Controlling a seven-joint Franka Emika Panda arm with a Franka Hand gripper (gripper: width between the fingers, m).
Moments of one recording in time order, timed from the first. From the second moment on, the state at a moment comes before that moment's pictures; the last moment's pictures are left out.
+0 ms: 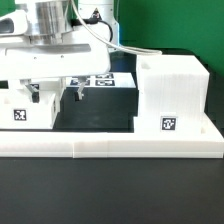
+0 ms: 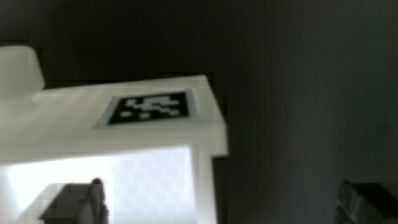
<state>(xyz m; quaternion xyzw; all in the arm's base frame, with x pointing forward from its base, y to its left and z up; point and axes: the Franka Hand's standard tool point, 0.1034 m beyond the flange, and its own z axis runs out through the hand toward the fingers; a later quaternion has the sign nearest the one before) 0.513 -0.096 0.019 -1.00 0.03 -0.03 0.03</state>
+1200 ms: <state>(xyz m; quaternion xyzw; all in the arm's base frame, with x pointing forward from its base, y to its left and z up) 0.507 -0.100 0.008 -1.00 0.03 -0.03 0.03</state>
